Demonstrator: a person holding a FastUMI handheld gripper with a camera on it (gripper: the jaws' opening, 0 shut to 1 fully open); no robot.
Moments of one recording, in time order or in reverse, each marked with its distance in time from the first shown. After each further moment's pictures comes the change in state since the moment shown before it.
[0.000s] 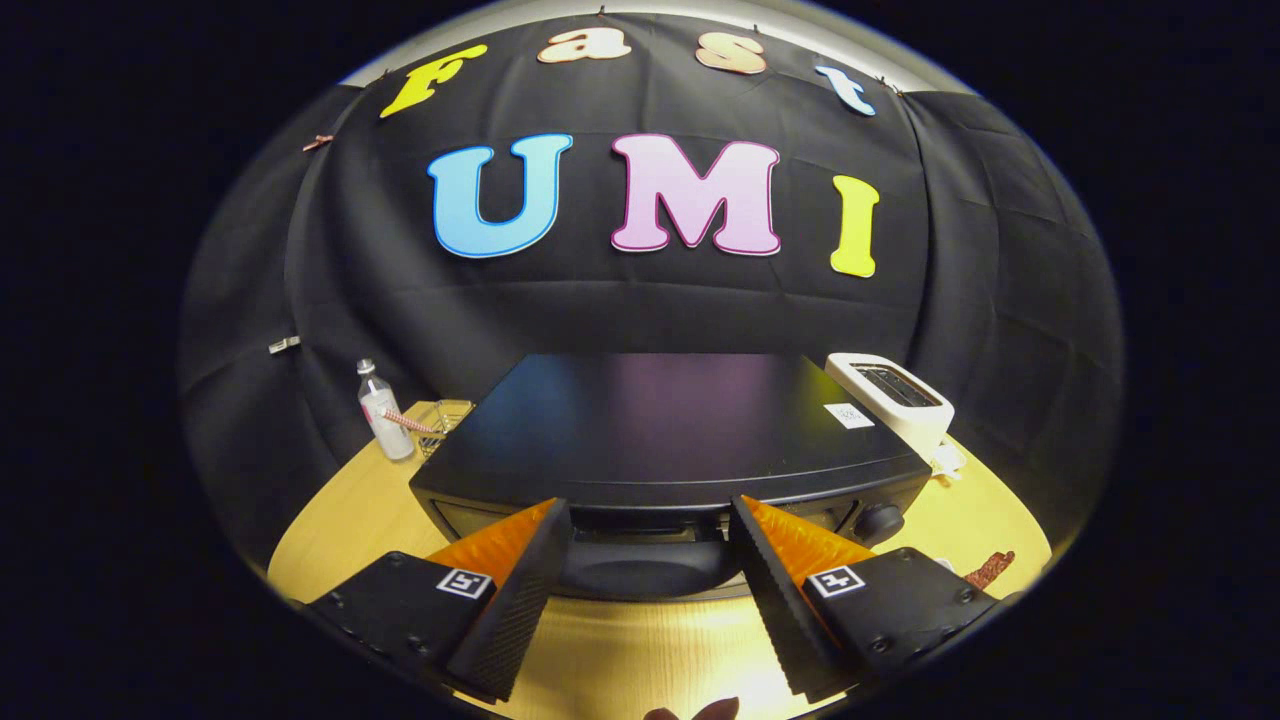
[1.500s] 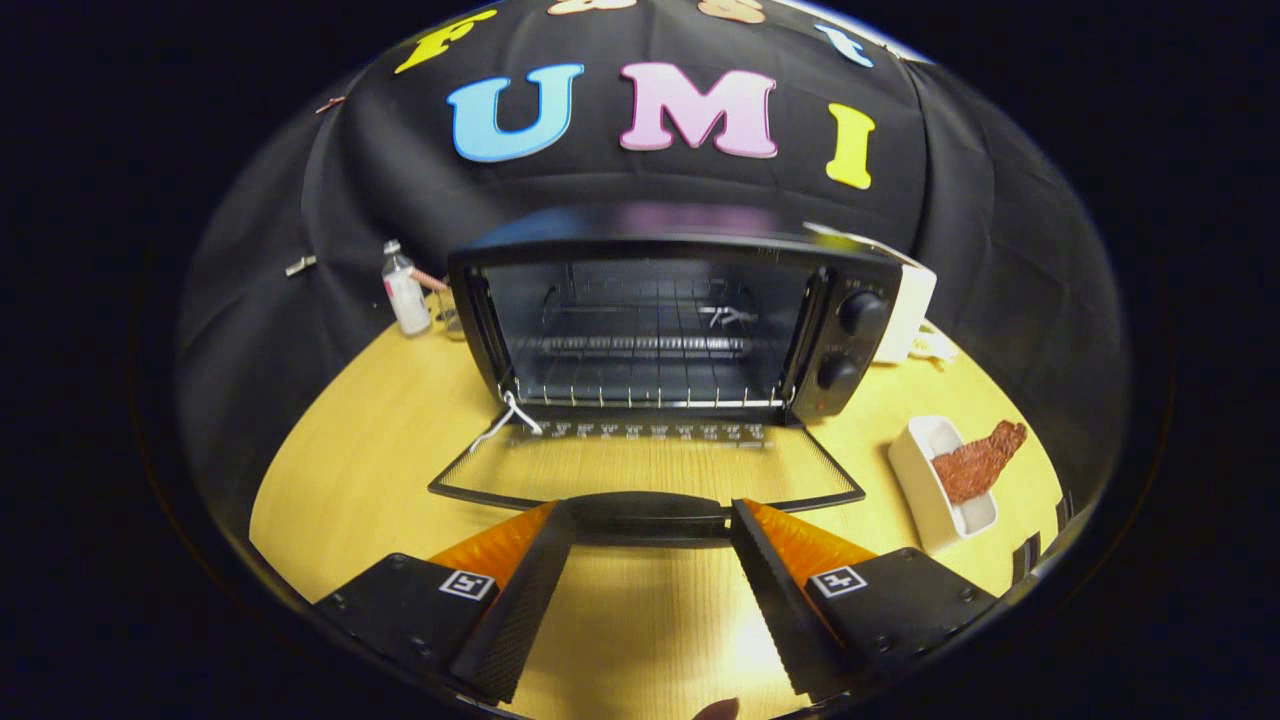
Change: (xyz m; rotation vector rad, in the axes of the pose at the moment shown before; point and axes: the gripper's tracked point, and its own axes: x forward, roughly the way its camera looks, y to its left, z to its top) arm -0.093 -0.003 -0.156 -0.027 0.318 0.012
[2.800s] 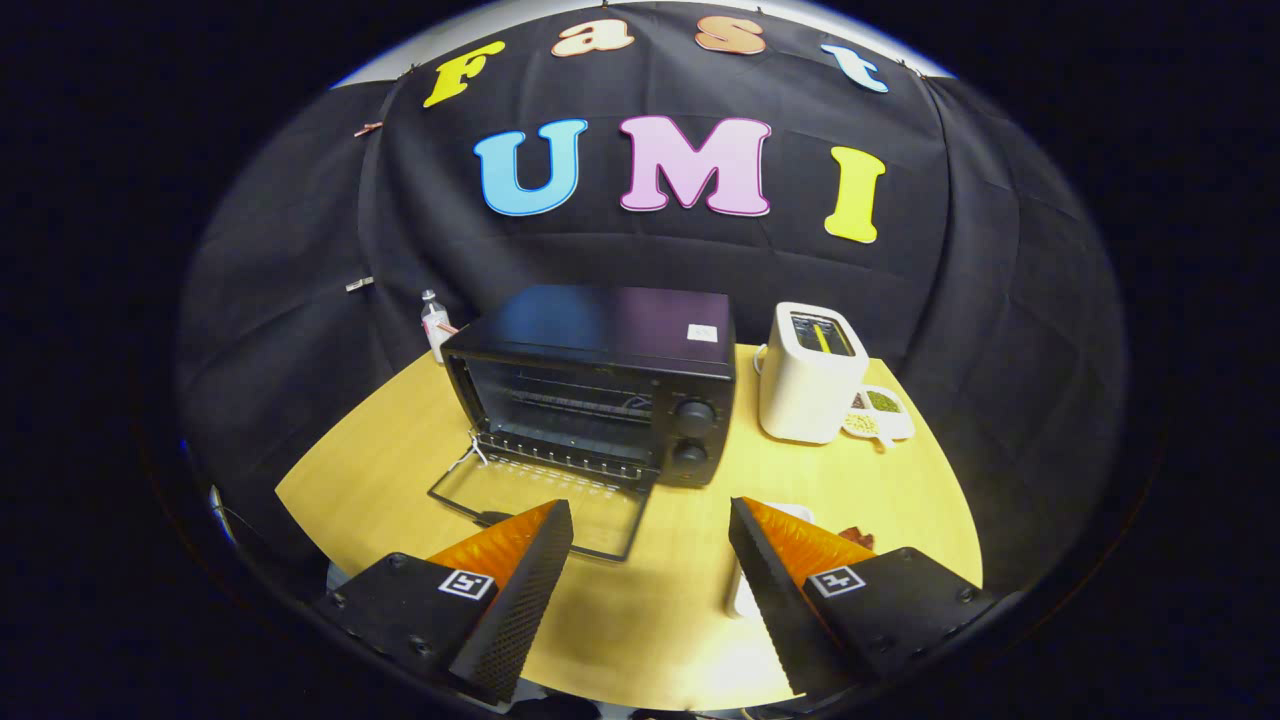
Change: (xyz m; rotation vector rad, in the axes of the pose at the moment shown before) arm -0.104 -0.170 0.093 -0.106 -0.124 0.170
